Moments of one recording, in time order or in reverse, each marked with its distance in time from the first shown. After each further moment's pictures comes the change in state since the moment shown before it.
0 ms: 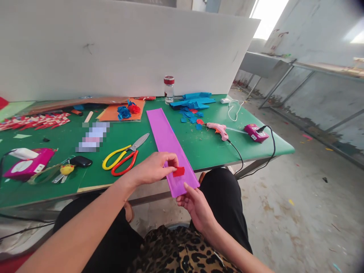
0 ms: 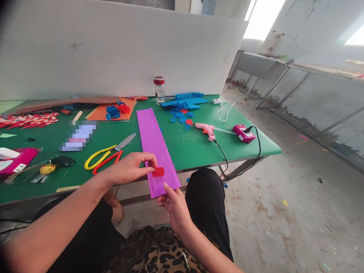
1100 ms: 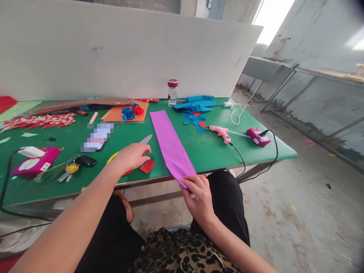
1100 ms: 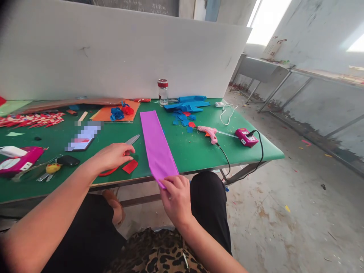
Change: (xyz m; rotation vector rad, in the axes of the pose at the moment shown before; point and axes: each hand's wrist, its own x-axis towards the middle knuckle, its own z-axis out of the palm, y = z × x) left_hand -0.007 -0.071 -0.052 0.471 0.073 -0.386; right_hand 0.012 -0.016 -0.006 -1.218 -0.002 -1.102
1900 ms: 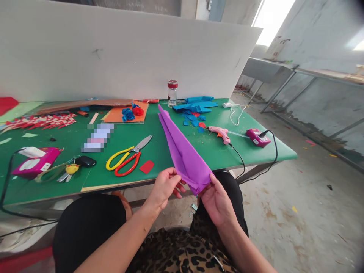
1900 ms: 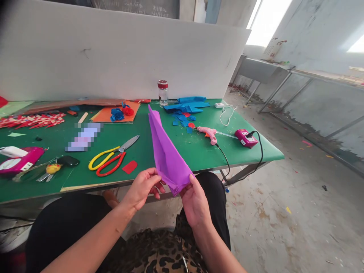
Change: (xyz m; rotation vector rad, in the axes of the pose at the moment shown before) left_hand -0.045 0.114 0.095 -1.479 -0.037 -0.216; right_hand 0.009 0.005 -0.026 1.337 0.266 0.935
